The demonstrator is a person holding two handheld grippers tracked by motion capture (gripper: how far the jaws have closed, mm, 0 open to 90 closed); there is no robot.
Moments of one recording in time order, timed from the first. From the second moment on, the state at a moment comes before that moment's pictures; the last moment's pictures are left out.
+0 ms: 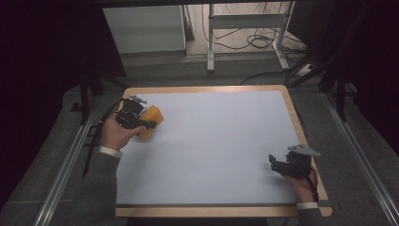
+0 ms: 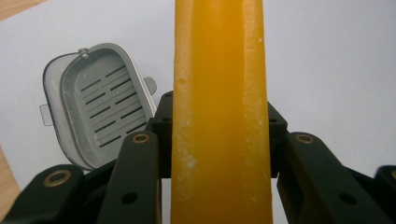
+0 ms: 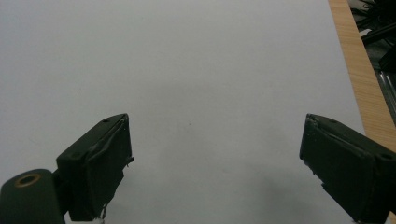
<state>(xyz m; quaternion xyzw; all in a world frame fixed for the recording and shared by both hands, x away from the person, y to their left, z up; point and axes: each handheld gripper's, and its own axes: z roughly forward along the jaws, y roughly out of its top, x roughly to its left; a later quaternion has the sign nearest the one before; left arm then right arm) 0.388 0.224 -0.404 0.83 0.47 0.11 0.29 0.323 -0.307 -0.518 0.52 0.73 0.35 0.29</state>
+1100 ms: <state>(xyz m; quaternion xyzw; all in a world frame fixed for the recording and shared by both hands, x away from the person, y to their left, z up) 0.432 0.244 -0.423 0.80 0.53 0.10 0.27 0.322 -0.309 -0.518 0.52 0.72 0.35 0.29</state>
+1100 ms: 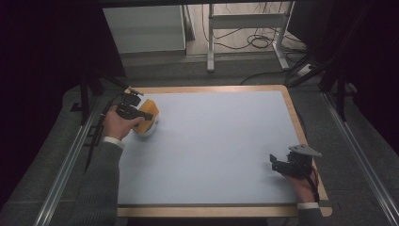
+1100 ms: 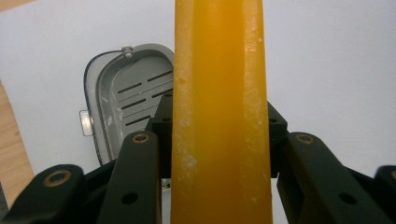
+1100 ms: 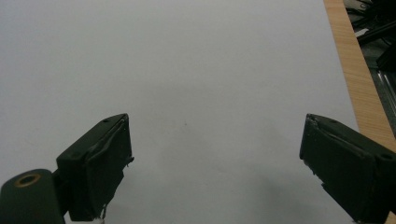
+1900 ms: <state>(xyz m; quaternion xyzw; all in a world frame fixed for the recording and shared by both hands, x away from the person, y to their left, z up) 0.457 0.256 -0.447 0.77 0.57 0.10 0.26 0.323 -0.309 -0.518 0.52 0.72 0.35 0.29</state>
